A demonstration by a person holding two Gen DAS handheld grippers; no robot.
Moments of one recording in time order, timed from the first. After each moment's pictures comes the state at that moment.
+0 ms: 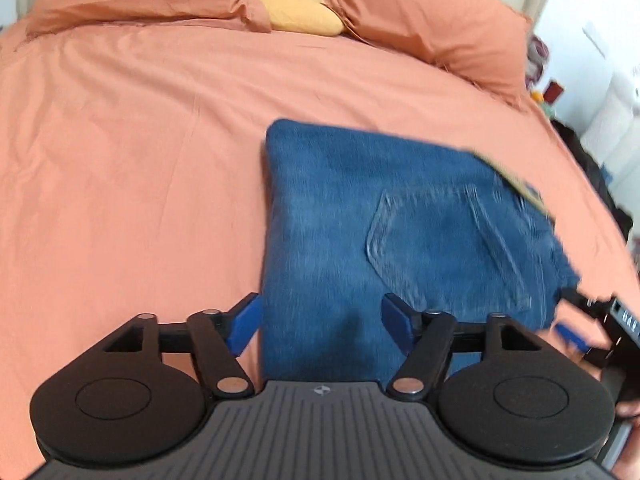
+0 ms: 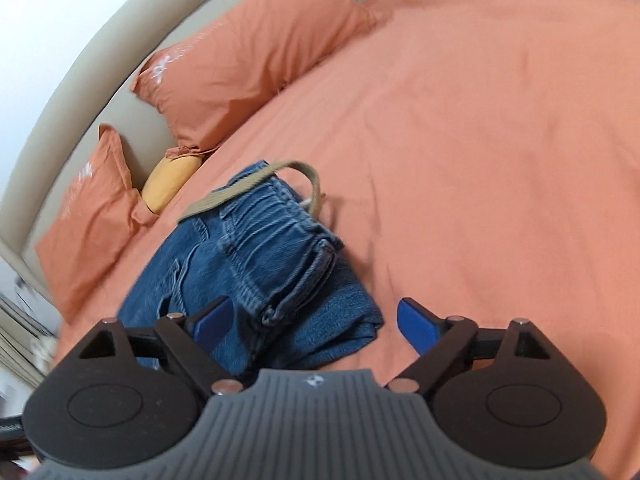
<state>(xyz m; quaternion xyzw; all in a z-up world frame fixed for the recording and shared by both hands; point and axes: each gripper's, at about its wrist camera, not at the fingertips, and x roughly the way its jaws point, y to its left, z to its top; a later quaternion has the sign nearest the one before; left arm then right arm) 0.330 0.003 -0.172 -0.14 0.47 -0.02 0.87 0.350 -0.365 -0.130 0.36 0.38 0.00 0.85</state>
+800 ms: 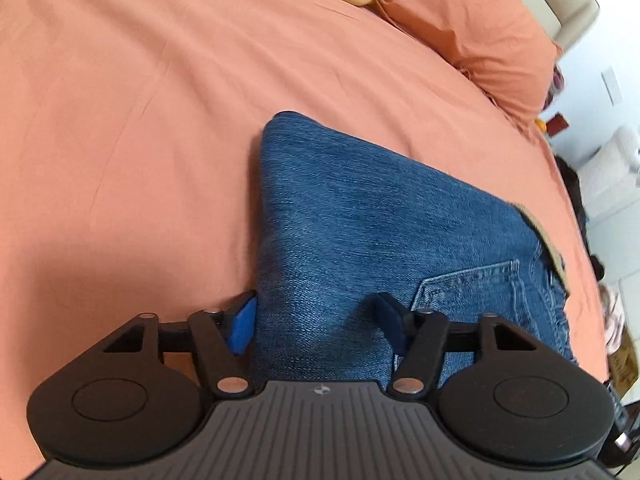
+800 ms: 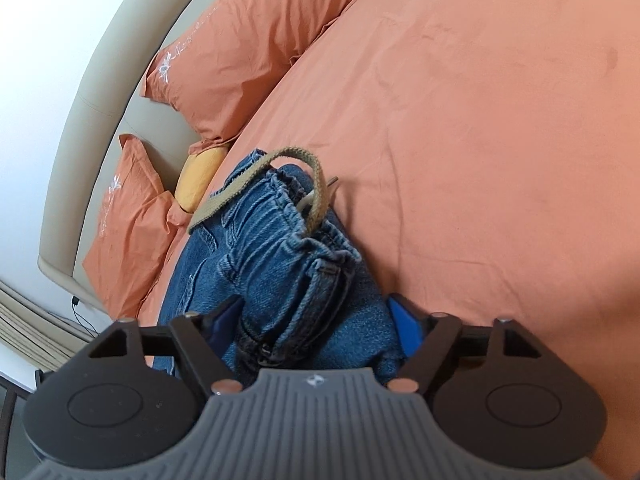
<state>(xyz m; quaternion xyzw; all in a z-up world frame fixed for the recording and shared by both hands) 0.420 0.032 -0.231 -0.23 0.50 -0.06 0.83 0.389 -0.382 -0.168 0.43 0.39 0.07 0.81</state>
